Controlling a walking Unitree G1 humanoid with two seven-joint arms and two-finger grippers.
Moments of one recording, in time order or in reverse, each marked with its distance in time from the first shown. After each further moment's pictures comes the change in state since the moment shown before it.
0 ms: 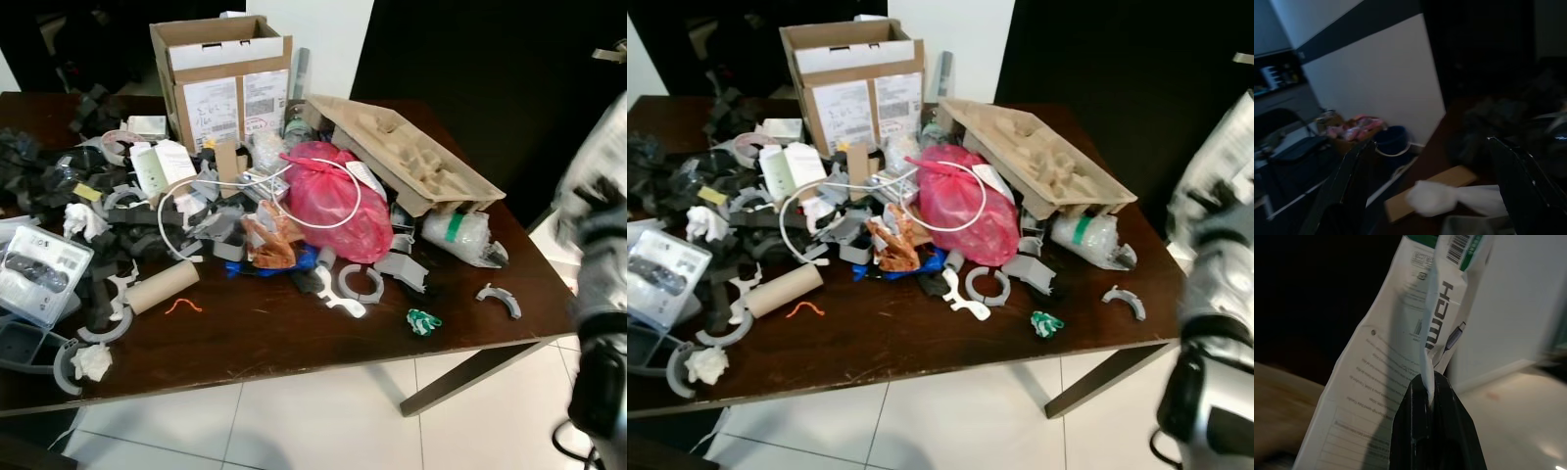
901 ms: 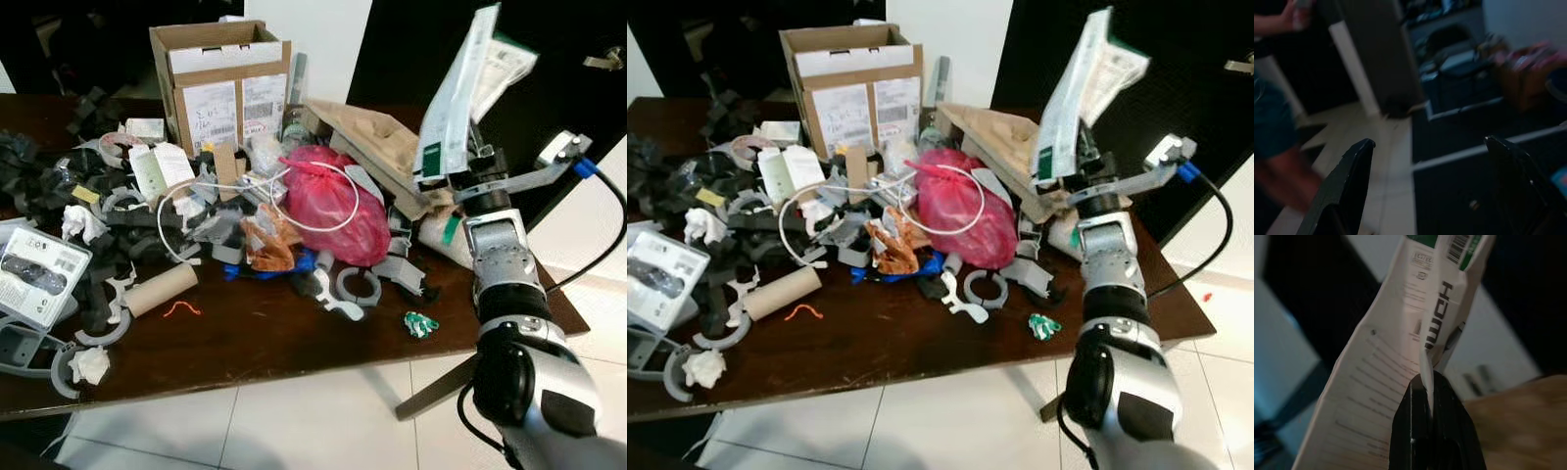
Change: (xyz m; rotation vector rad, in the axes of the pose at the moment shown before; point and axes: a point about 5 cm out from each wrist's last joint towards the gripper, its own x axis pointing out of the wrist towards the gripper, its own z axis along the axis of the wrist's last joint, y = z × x) left arm -0.108 0.118 -0.063 0.192 0.259 0.761; right arm -0.030 0.182 0.020 0.811 -0.076 0.851
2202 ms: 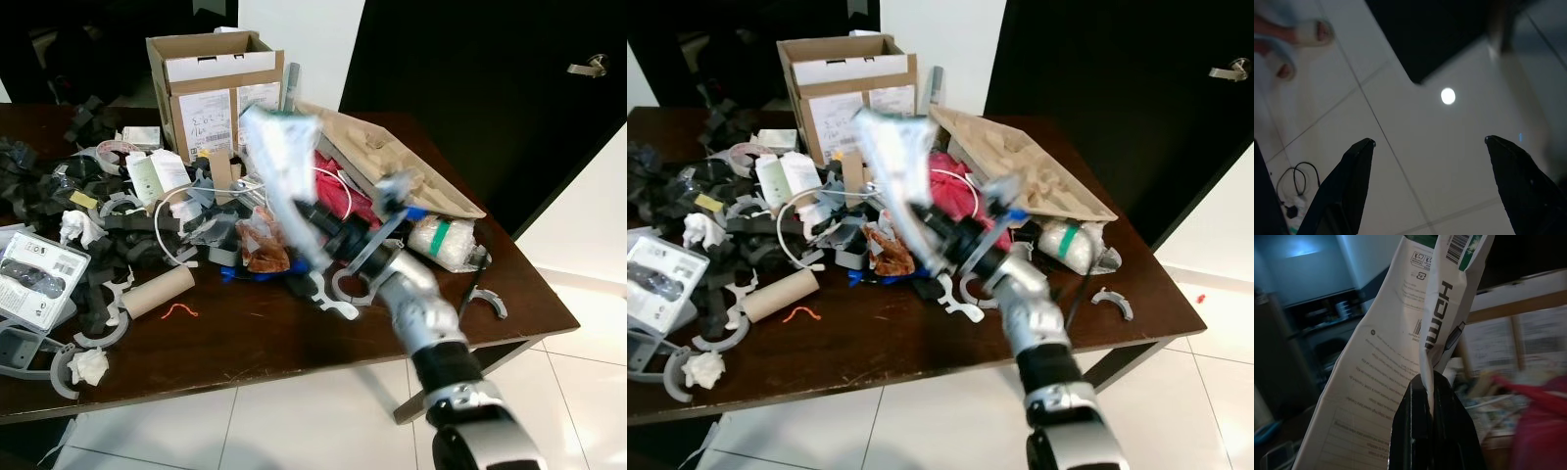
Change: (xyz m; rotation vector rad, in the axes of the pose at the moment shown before) left arm -0.159 0.016 -0.153 0.279 0.977 -0.296; right arm -0.039 0.079 -0.107 -0.086 0.441 0.485
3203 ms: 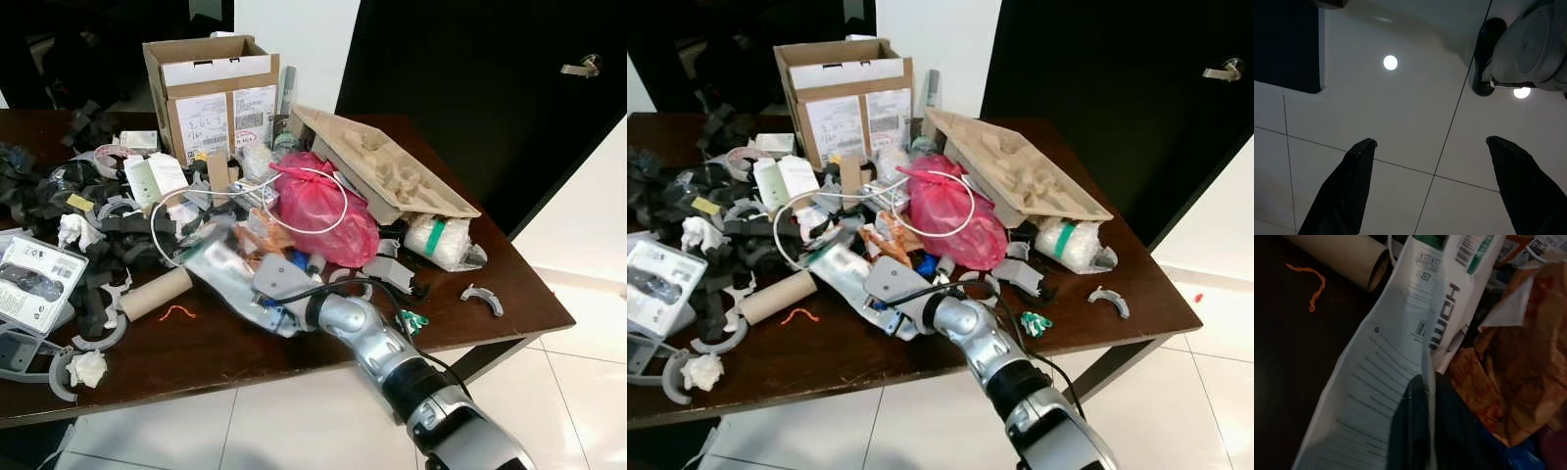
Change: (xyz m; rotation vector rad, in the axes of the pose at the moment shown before) left arm -0.048 -0.098 -0.074 0.655 0.217 -0.598; right arm -0.005 0.047 -0.115 -0.710 0.707 0.156
